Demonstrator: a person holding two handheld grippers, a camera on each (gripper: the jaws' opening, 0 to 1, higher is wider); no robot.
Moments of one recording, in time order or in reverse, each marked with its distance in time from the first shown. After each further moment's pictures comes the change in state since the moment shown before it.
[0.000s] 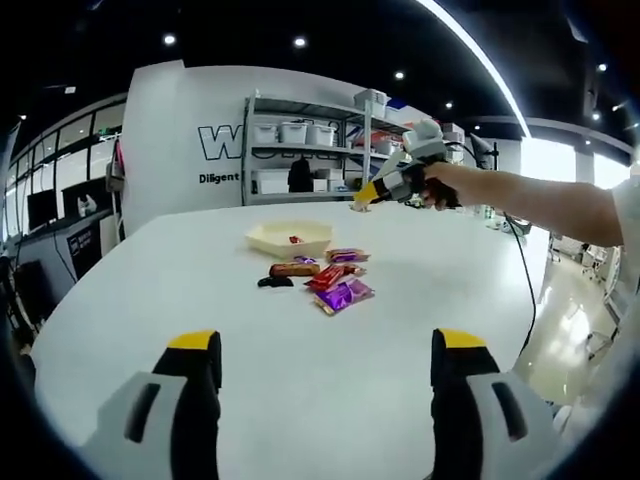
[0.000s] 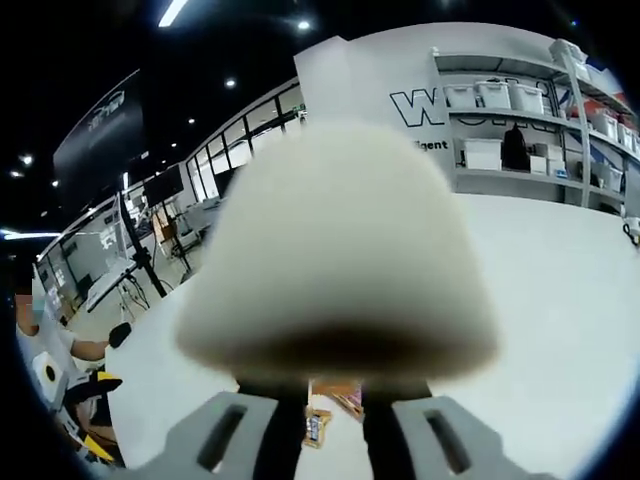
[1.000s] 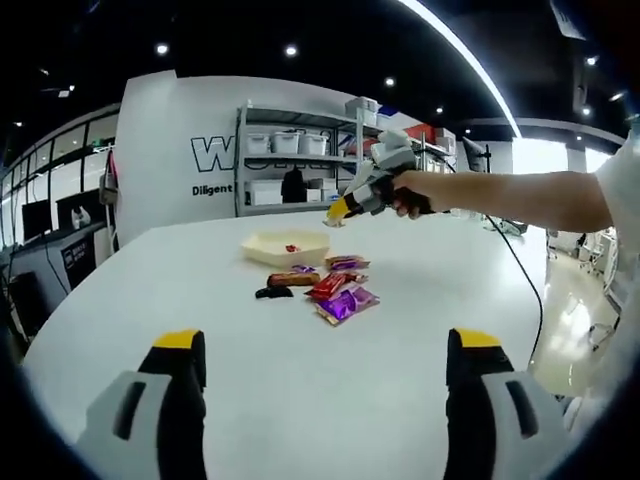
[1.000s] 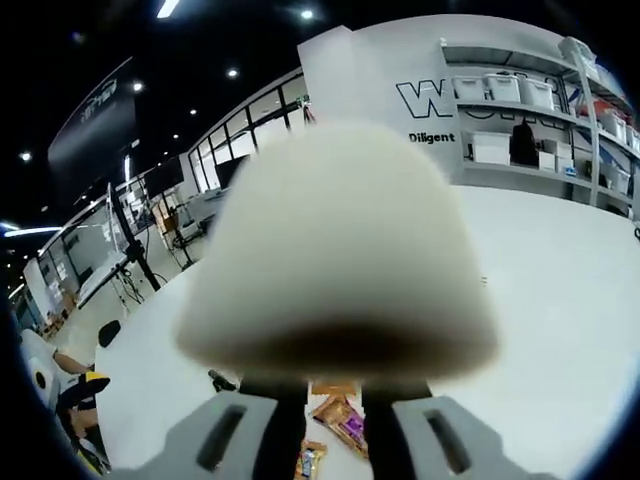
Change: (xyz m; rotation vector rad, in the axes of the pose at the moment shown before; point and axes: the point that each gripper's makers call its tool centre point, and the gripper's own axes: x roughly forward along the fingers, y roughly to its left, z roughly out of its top) left arm 0.017 0.007 0.001 0.040 -0.054 -0.029; right arm 0.056 -0.001 -0.001 -0.019 0.040 0.011
